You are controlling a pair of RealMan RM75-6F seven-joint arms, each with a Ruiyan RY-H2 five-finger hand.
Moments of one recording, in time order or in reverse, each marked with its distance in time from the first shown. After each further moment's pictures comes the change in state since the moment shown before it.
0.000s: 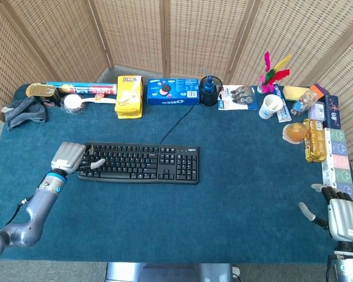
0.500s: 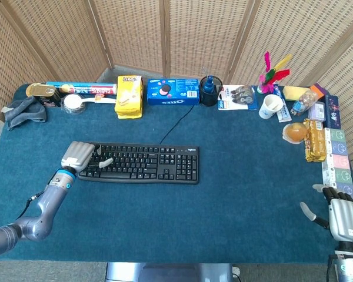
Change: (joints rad) left arm -0.060 -0.059 0.024 0.069 -0.042 -0.028 0.002; right arm -0.003 -0.004 0.002 0.009 0.011 -0.005 -0.002
